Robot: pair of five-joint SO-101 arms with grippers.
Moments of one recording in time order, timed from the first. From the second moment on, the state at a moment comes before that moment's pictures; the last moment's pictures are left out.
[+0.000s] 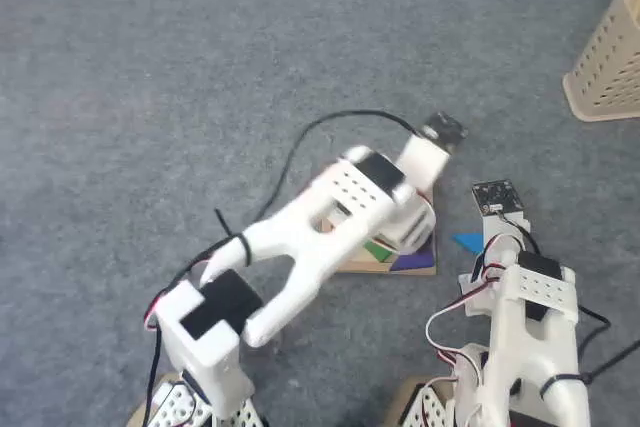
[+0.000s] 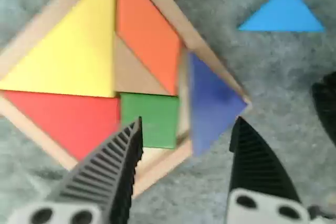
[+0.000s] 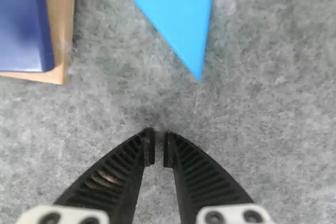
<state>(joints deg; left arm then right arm) 36.5 14.7 7.8 70.8 8.8 14.4 -36.1 73.3 54.1 26.2</state>
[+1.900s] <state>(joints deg) -21.2 -32.9 73.1 38.2 -16.8 -20.1 -18.0 53.4 54.5 21.3</state>
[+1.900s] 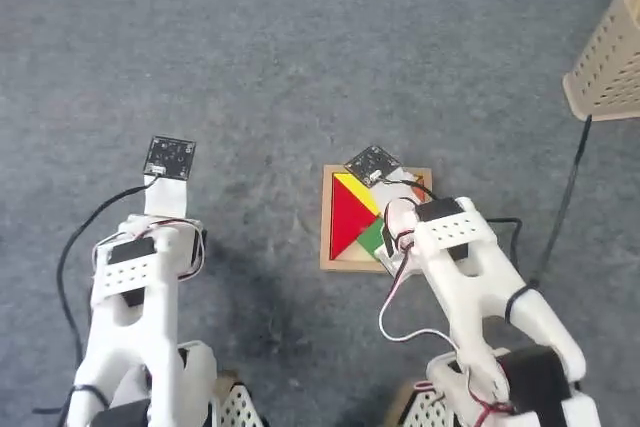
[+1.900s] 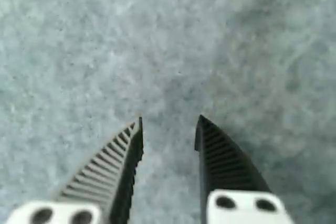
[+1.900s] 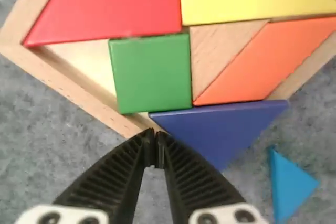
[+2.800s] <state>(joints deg) -21.2 -32.9 73.1 38.2 -16.8 -4.9 -21.8 53.5 51.4 18.2</state>
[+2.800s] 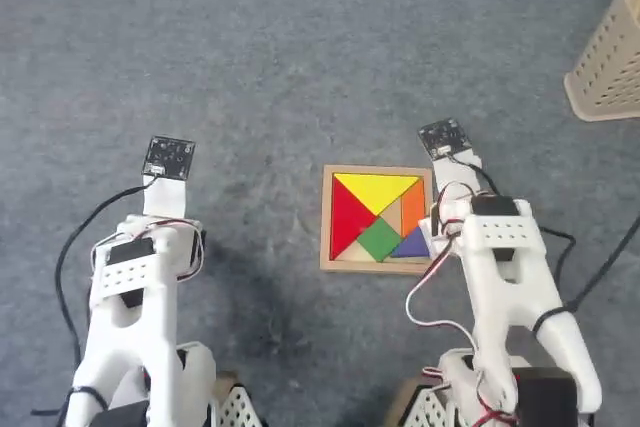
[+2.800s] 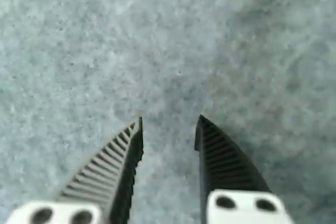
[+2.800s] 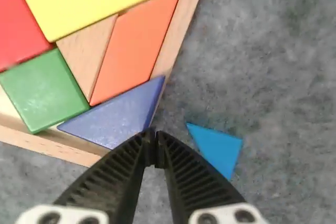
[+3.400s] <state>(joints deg) -21.2 -32.9 73.1 38.2 -16.8 -10.6 -21.7 54.3 51.1 18.1</state>
